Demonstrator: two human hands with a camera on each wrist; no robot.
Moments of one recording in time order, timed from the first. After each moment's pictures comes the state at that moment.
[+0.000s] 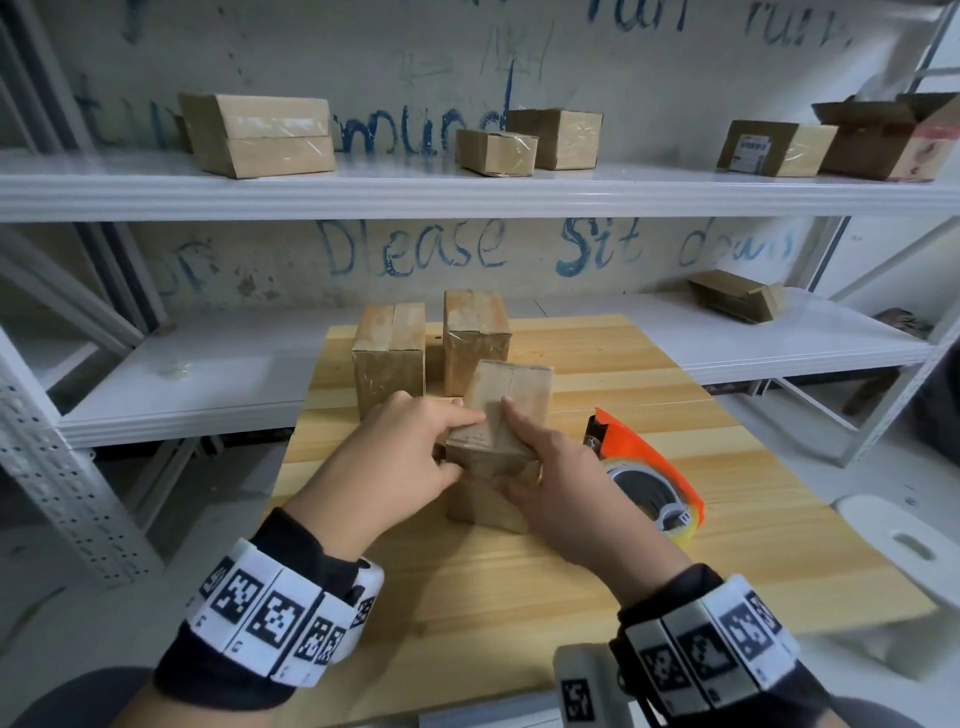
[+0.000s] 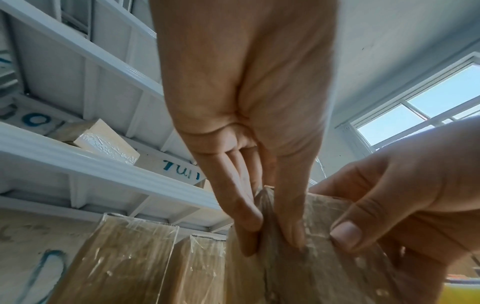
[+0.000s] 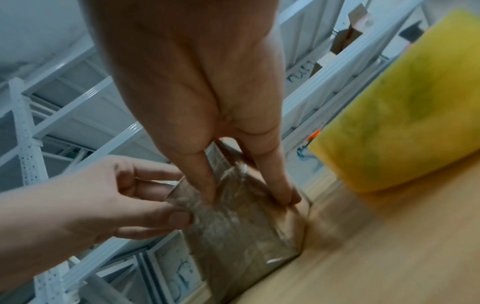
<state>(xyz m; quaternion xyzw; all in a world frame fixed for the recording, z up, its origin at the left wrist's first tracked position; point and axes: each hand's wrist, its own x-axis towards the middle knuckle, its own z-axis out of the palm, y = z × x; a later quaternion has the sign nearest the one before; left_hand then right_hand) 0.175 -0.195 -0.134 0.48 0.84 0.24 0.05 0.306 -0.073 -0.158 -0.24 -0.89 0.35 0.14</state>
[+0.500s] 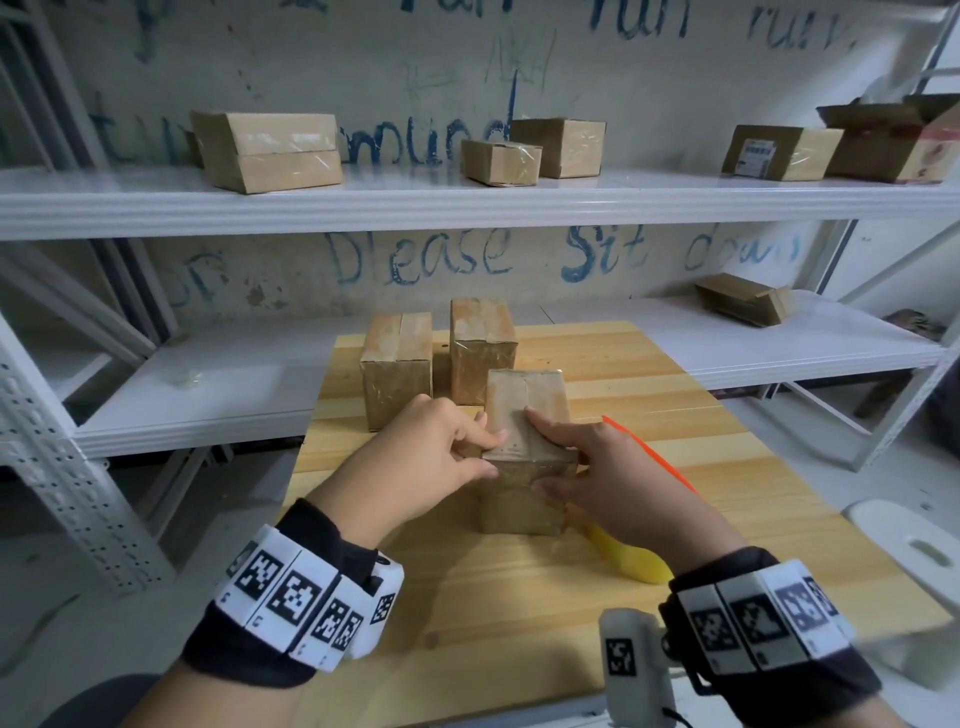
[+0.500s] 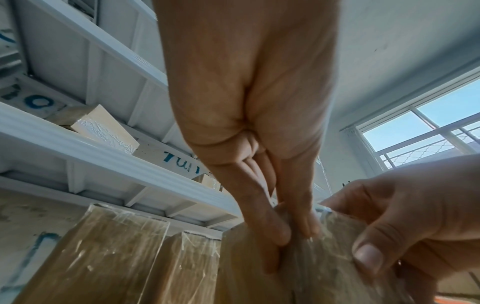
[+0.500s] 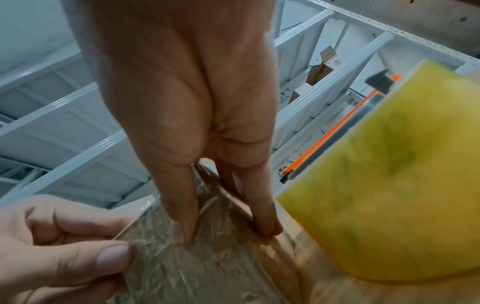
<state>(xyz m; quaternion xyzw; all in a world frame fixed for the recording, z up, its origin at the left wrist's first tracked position) 0.165 -0.182 -0.133 0.50 0.80 0.30 0.13 0.314 -0.028 -0.156 -0.22 -0.90 0.34 0.13</state>
